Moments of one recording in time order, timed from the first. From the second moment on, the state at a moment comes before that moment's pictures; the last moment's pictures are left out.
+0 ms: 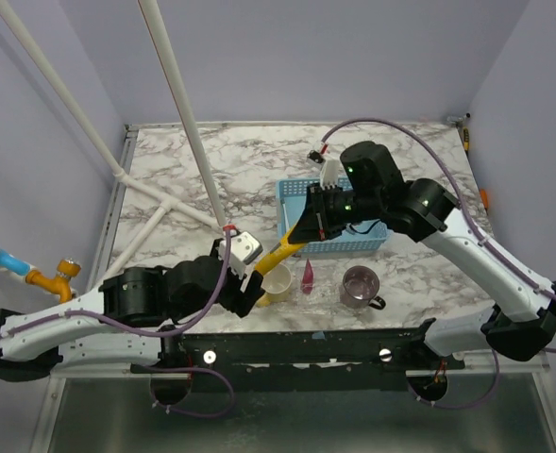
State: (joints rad) left arm -1.39 0.74 1.02 -0.88 -0.42 -0.36; right arm 0.85 1.35 1.56 -0.83 -0.44 0.56
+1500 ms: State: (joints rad) left arm -0.73 0.61 0.87 -0.81 -0.23 -0.37; right arm 0.91 1.40 1.54 -1.23 0.19 0.50
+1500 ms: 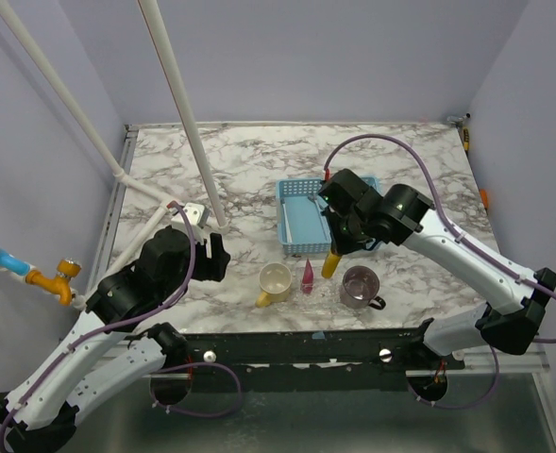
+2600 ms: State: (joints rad) left arm -0.73 0.60 0.86 -0.80 -0.23 -0.37; right arm 0.98 1.42 1.40 -1.11 0.24 0.54
